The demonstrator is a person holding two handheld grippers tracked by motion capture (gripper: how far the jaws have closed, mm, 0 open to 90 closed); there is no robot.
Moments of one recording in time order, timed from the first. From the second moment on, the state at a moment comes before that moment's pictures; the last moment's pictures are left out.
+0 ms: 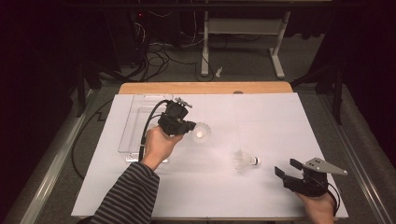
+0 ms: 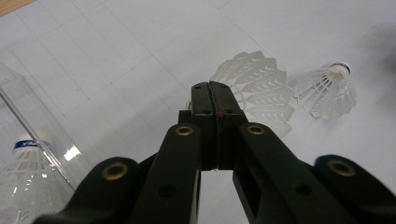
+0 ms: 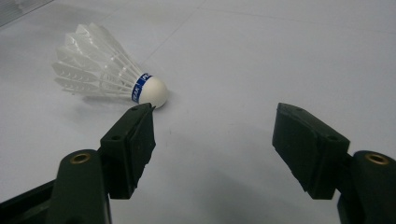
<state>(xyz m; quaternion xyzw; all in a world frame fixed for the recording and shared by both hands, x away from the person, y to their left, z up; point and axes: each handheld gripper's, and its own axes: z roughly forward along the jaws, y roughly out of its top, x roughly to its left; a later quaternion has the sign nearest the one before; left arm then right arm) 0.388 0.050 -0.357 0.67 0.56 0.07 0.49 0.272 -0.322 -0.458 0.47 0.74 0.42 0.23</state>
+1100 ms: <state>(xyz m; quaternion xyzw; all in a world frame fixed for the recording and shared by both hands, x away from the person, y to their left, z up) 0.384 0.065 -0.347 0.65 0.56 0.08 0.50 0.272 -0.322 -0.458 0.47 0.74 0.42 0.23</state>
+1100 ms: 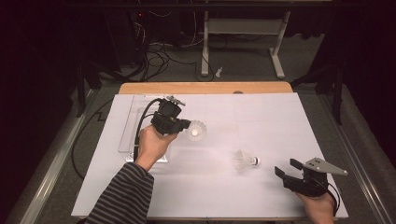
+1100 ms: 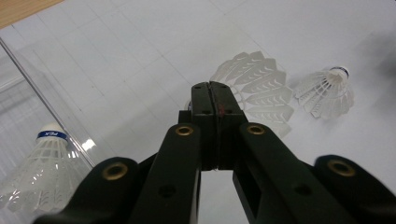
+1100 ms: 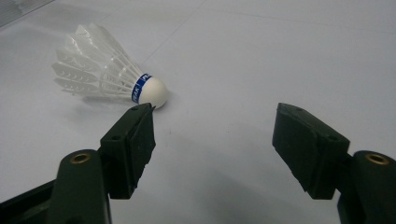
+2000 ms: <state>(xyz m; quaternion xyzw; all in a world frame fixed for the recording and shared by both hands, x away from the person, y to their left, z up) 0.384 0.083 -0.338 0.64 0.57 0.09 0.51 0.272 -0.322 -0.458 0.47 0.74 0.42 0.23</state>
